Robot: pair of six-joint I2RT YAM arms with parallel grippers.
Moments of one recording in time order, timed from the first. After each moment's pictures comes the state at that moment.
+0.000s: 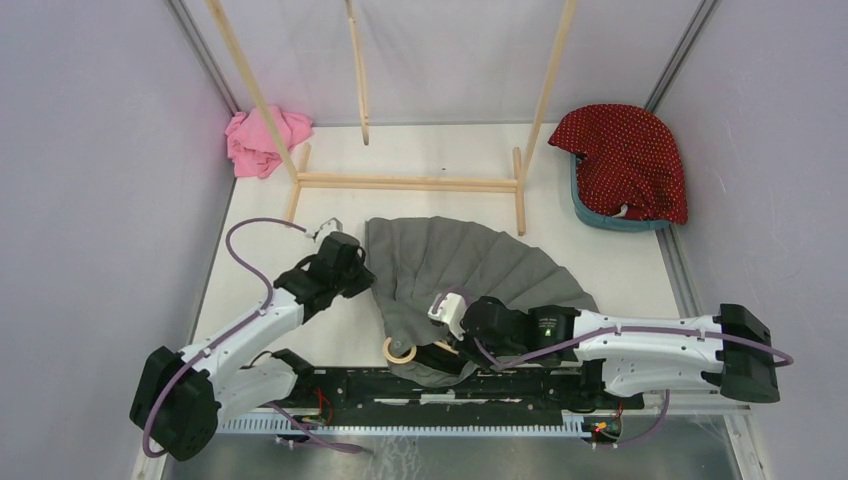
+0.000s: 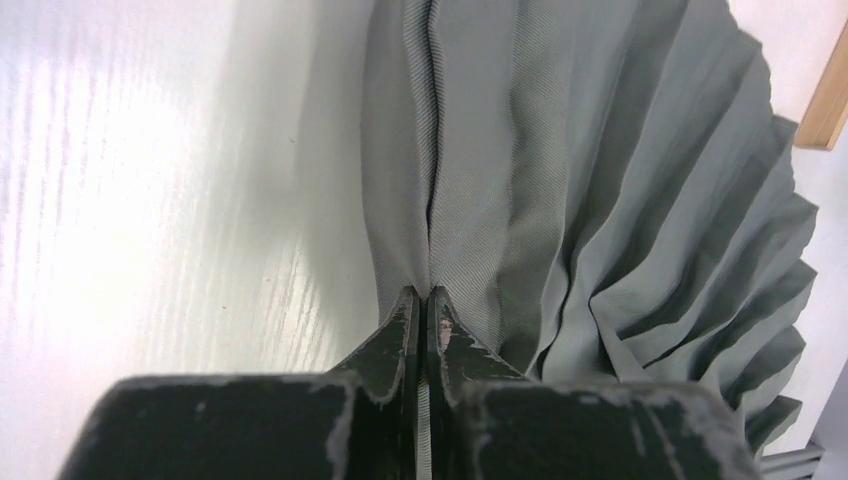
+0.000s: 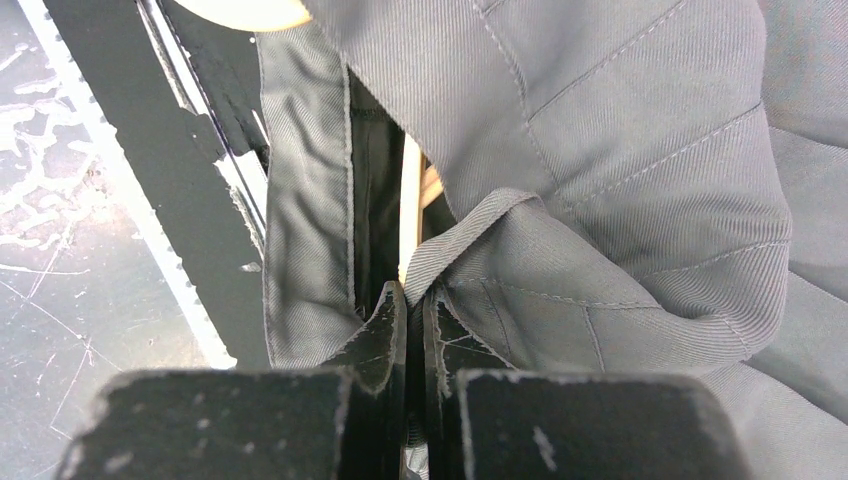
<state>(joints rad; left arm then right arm) -0.56 1.03 0.55 -0.38 -0.17 -0.94 1.35 1.11 0.70 -0.45 0.07 0.19</state>
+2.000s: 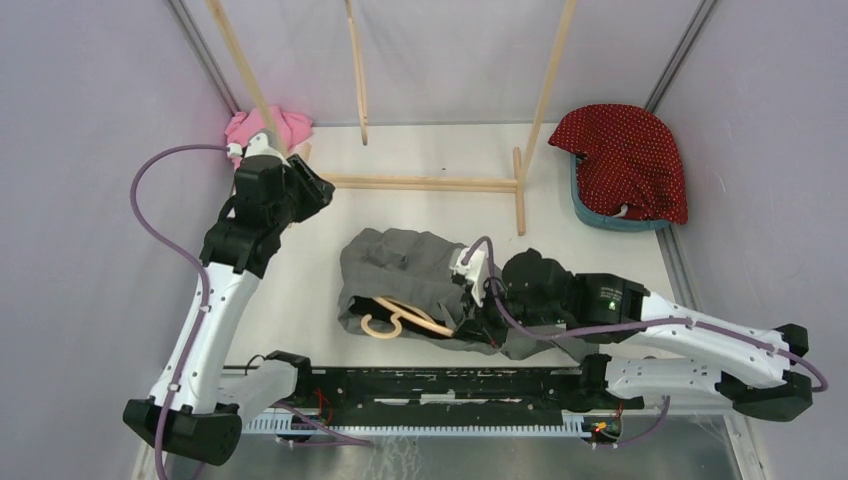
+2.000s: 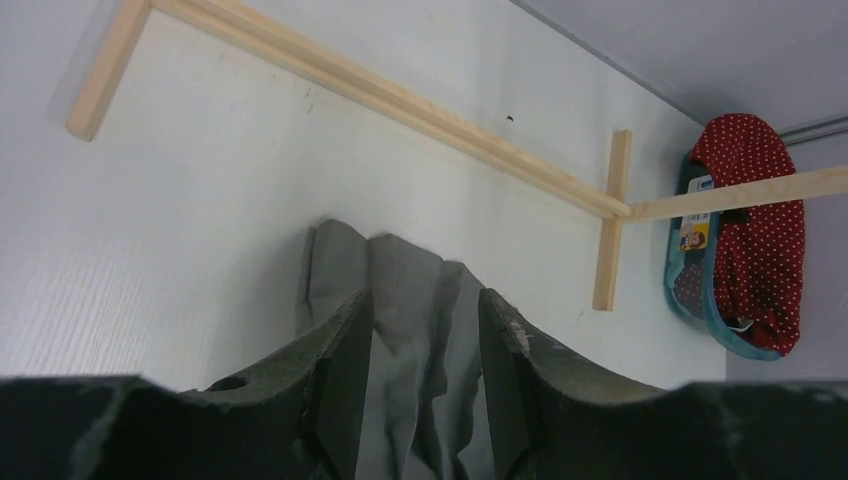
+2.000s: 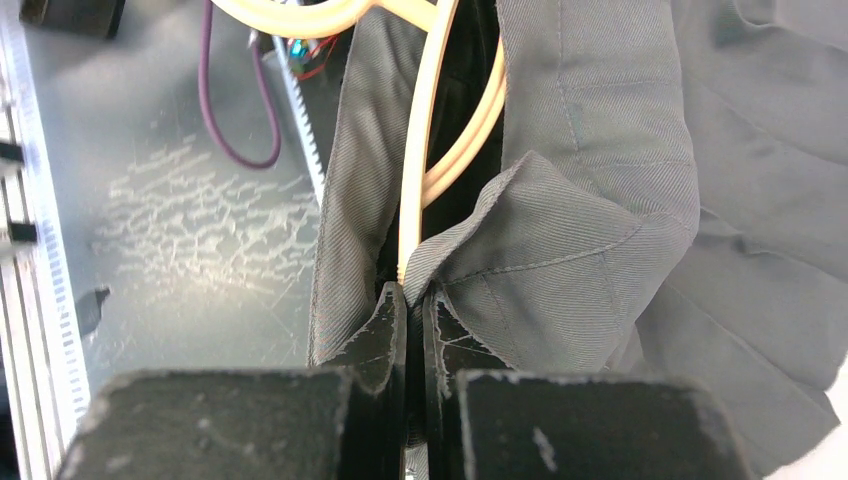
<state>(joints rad) -0.22 1.04 1.21 -0.66 -0.10 -0.63 1.28 0.97 1.07 -0.68 -0.14 0.21</state>
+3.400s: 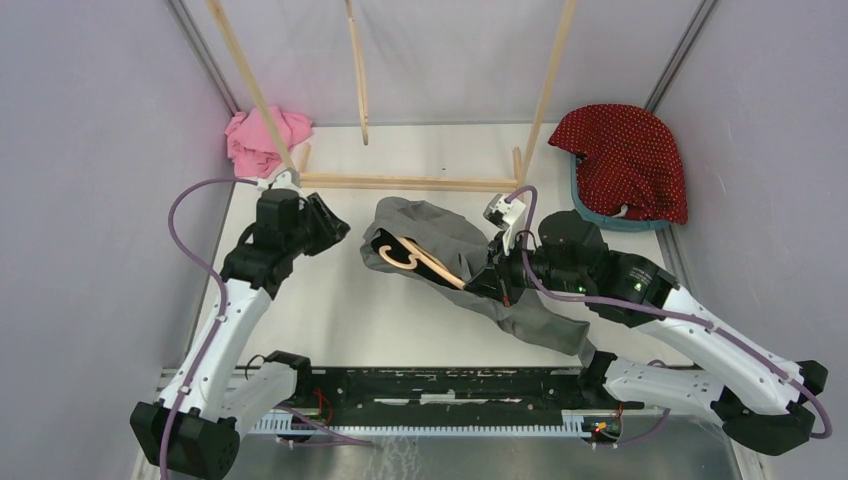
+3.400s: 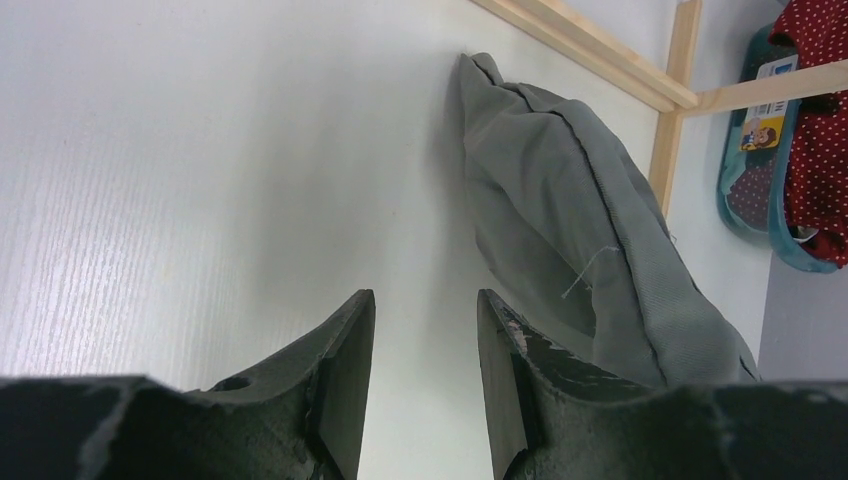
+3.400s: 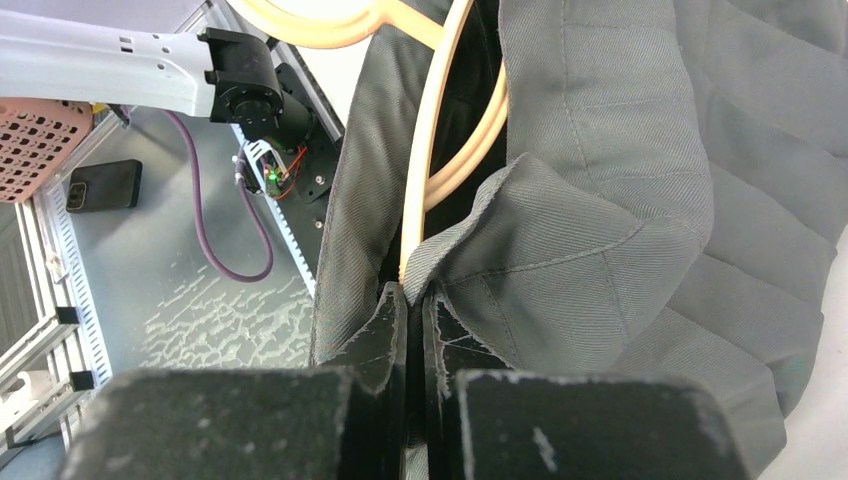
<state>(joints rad) -0.22 0.94 0.91 -0.59 0.04 -0.63 0.95 0.94 1.15 -0.68 -0.23 0.31</state>
